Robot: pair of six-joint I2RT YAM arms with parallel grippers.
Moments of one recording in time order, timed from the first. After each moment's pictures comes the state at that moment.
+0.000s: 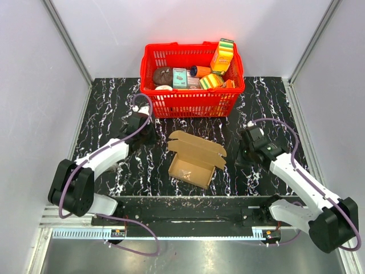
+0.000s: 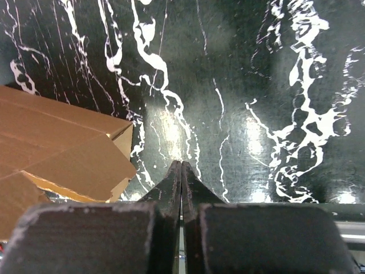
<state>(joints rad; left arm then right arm) -0.40 1.37 0.79 -0.16 0.02 -0.53 0.46 1.04 0.81 -0.82 0.08 0.69</state>
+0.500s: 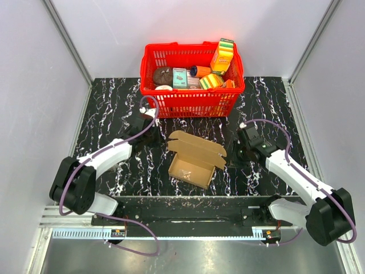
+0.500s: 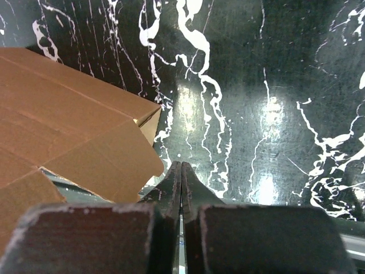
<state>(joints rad) -0.45 1.41 0.80 -0.16 0.09 -0.49 0.46 1.12 0.78 -0.73 -0.10 0.65</state>
